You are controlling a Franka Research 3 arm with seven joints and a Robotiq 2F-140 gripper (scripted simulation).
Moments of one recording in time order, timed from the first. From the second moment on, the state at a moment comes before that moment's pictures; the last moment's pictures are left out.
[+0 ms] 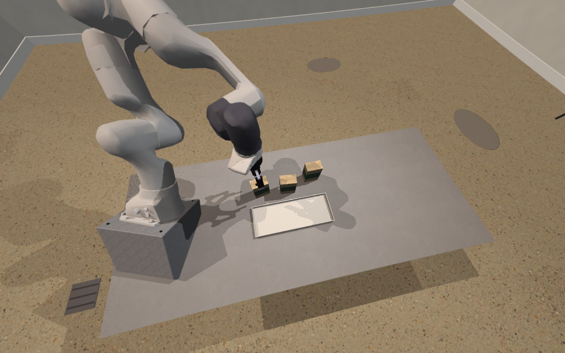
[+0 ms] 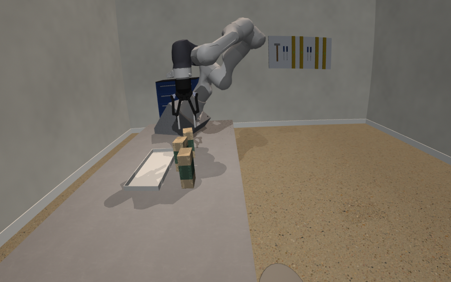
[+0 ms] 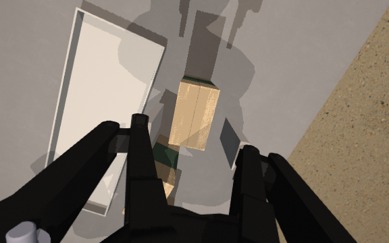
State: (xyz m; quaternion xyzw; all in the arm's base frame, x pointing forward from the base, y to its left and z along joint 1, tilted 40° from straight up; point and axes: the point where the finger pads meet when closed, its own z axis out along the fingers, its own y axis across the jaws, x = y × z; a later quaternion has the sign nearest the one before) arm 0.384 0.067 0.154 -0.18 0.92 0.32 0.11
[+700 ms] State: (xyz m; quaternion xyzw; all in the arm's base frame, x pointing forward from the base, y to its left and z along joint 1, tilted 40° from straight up) arm 0.384 0.084 0.137 -0.18 0.92 0.32 0.11
